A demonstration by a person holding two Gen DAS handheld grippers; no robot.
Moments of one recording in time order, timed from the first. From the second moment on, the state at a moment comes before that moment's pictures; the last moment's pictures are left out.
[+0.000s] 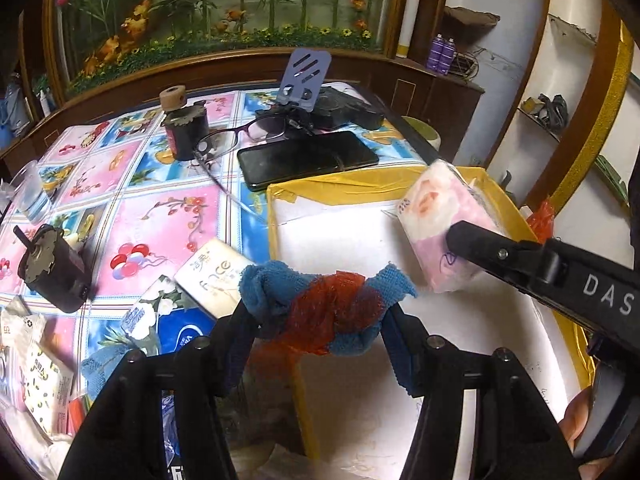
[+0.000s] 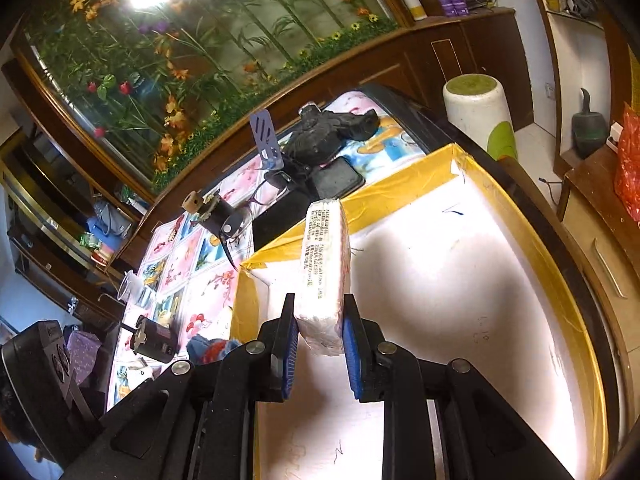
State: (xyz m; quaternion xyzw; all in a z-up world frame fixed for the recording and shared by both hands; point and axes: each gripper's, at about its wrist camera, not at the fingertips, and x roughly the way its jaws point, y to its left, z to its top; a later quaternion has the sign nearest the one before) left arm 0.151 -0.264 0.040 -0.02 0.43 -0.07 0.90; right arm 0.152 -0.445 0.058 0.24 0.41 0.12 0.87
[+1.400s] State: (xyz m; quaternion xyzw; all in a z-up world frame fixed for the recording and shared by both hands) left arm 0.158 -0.266 0.027 -0.01 0.44 -0.07 0.89; right arm 0.155 -0.434 0.054 0.23 0.42 0.12 0.87
